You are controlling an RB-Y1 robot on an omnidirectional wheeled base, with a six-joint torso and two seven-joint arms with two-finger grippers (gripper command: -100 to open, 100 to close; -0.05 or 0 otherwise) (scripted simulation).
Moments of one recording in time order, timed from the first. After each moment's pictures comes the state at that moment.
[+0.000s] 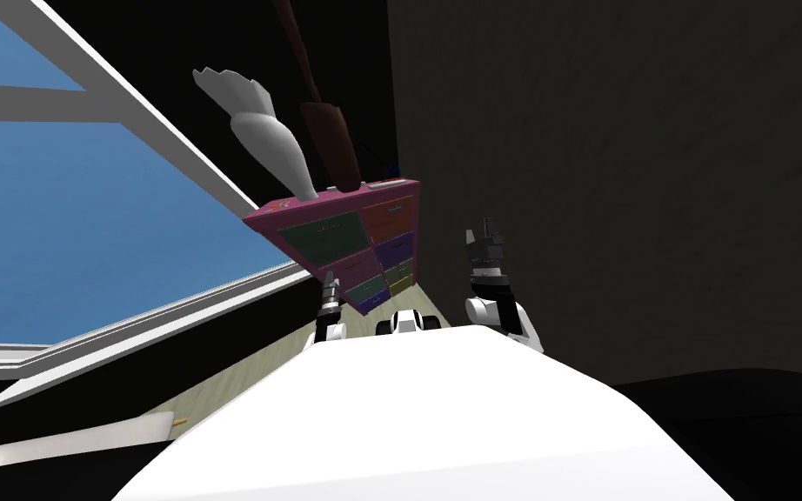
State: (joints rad) left arm 0.31 0.12 0.15 -1.51 0.03 -0.57 -0.05; right arm 0.46 -0.04 -0.02 -2.28 0.02 -0.35 -0.15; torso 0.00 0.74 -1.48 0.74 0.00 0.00
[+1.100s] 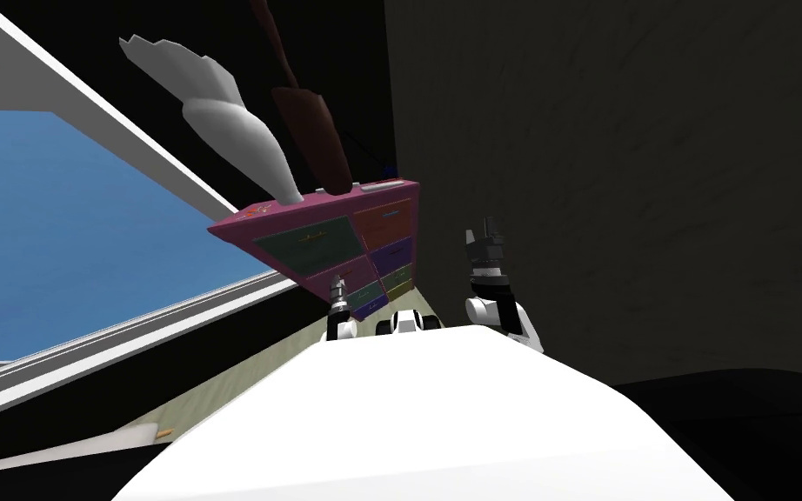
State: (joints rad) left arm 0.28 -0.01 0.18 -1.45 0.04 -0.55 -0.06; right arm 0.46 -0.04 -0.02 -2.28 0.02 -0.35 -0.15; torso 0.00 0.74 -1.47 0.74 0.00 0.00
